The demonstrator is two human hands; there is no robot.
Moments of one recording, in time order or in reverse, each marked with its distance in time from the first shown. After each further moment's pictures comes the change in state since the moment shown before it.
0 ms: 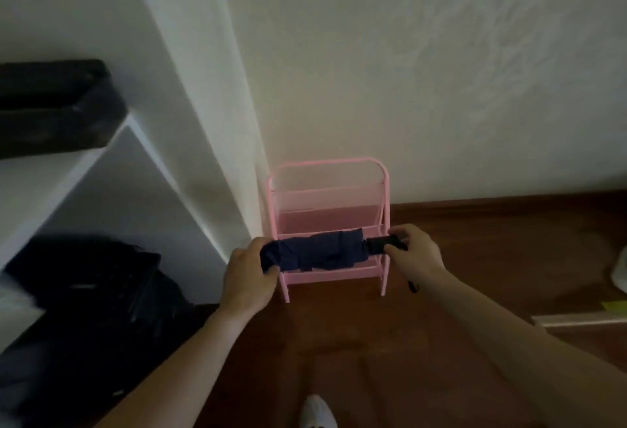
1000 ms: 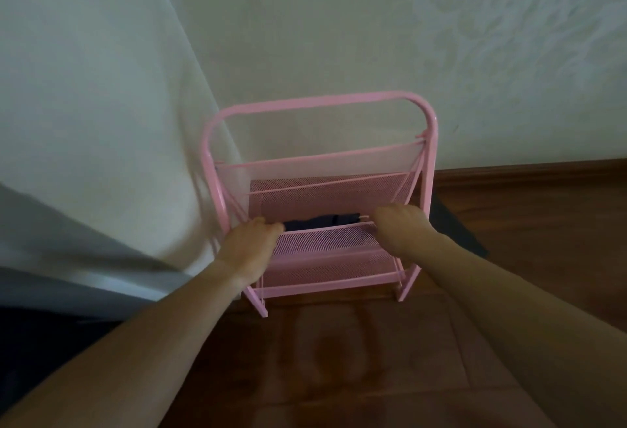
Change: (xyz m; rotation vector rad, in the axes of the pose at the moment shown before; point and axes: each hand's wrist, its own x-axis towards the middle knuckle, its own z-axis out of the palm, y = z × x) left_hand 0.239 -0.096 0.184 0.663 -0.271 0.344; right_hand 0.253 0.078 0.149 -0.894 -0.329 -0.318
